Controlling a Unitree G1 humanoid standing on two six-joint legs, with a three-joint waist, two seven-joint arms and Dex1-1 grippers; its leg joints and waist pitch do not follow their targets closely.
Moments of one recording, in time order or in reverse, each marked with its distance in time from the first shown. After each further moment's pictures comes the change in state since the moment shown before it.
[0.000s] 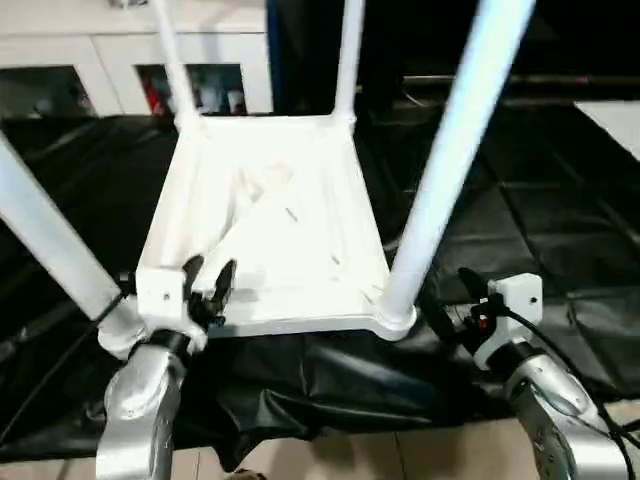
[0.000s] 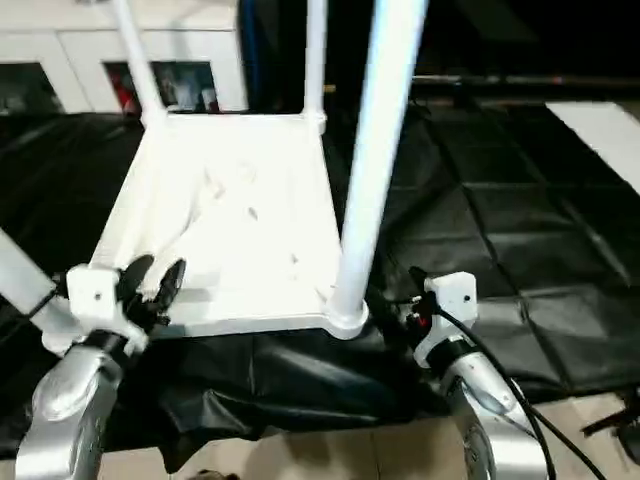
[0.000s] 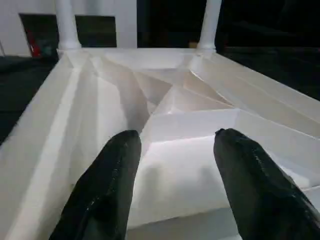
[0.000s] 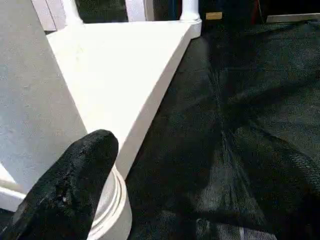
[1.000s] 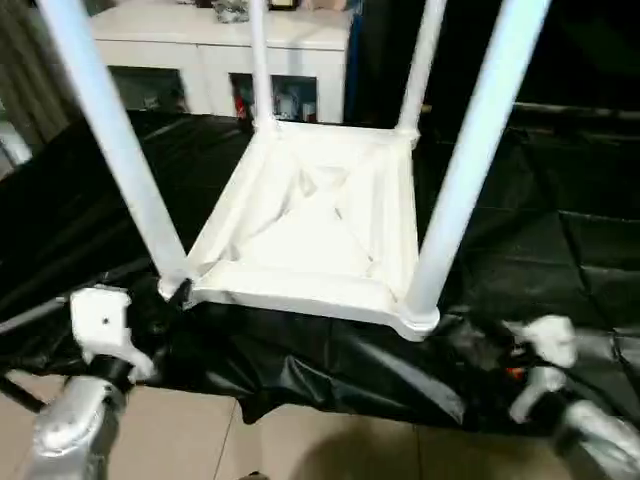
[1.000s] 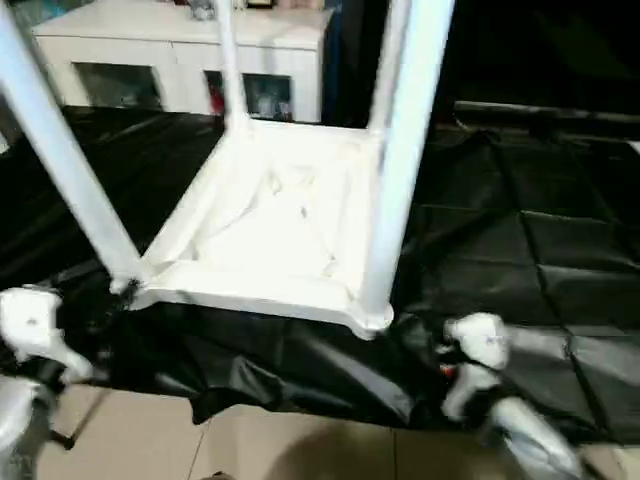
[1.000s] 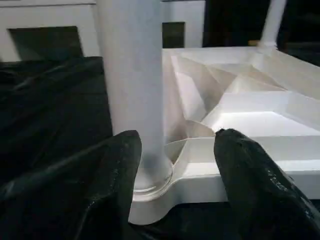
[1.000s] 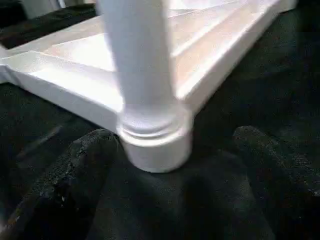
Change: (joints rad) left arm 0.151 0.166 0.097 -0.133 -0.155 0.073 -0.079; right arm 0.196 -0.172 -0.061 -0.067 0.123 0.007 0.214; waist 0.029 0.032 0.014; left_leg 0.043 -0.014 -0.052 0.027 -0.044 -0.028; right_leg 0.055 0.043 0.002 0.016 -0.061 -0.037
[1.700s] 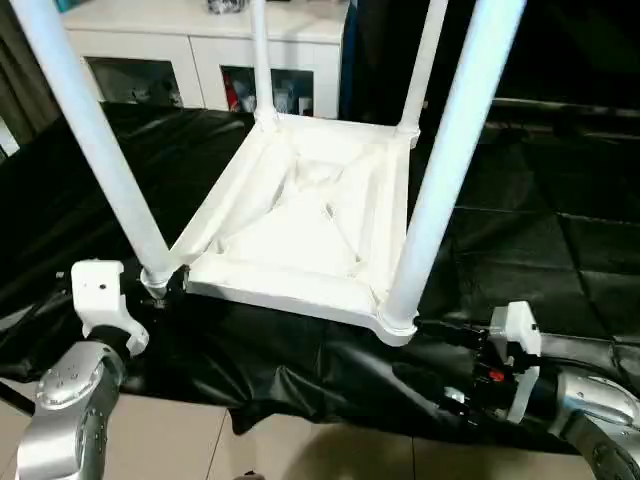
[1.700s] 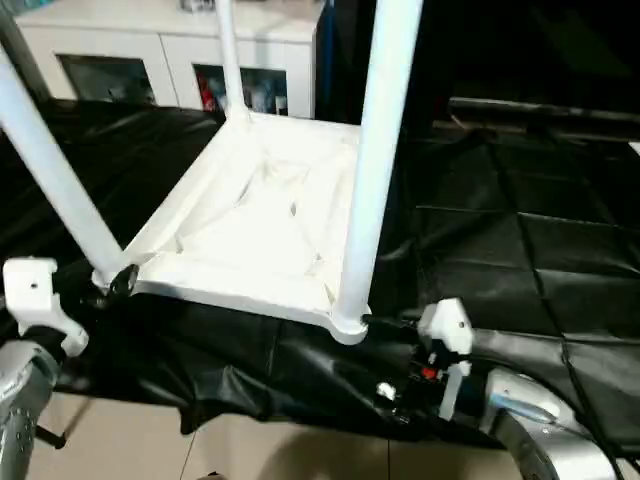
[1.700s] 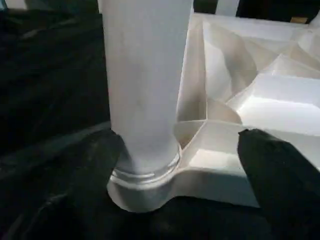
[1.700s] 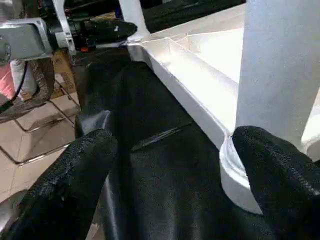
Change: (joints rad) left arm -0.156 0.034 0.029 0.128 -0.027 0.166 0.095; right arm -0.128 -0.143 0.162 -0.061 0.115 0.118 0.332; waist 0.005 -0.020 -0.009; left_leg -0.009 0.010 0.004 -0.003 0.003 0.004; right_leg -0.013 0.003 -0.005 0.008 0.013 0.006
